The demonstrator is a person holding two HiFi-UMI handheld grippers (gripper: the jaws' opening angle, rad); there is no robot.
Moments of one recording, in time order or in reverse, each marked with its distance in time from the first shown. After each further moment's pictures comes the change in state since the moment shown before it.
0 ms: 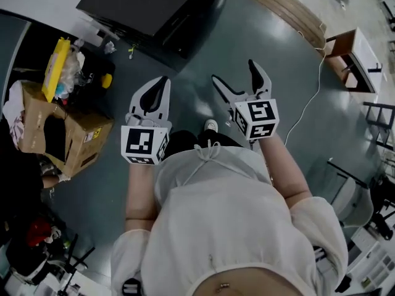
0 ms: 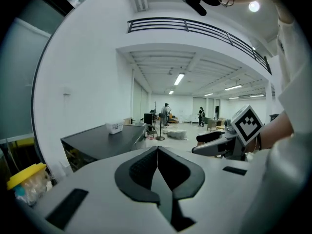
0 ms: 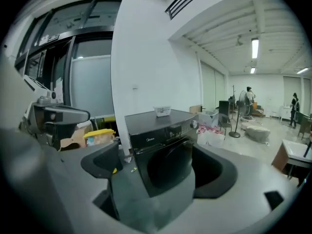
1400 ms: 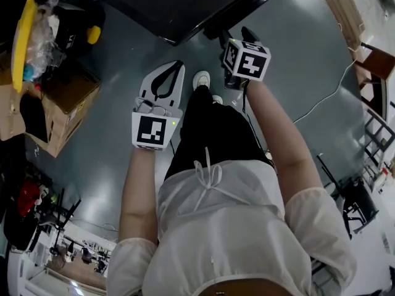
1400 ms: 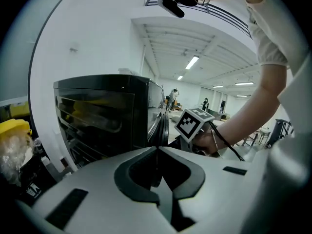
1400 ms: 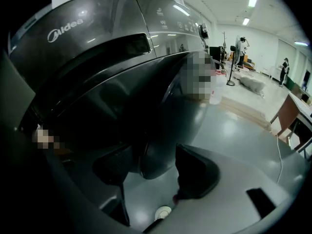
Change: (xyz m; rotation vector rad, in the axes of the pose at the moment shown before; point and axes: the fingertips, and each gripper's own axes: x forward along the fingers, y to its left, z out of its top) left arm 0.153 0.159 -0.260 -0.158 0.258 0.007; right arm 0.377 -0.010 -0.247 0.272 0.538 -0.102
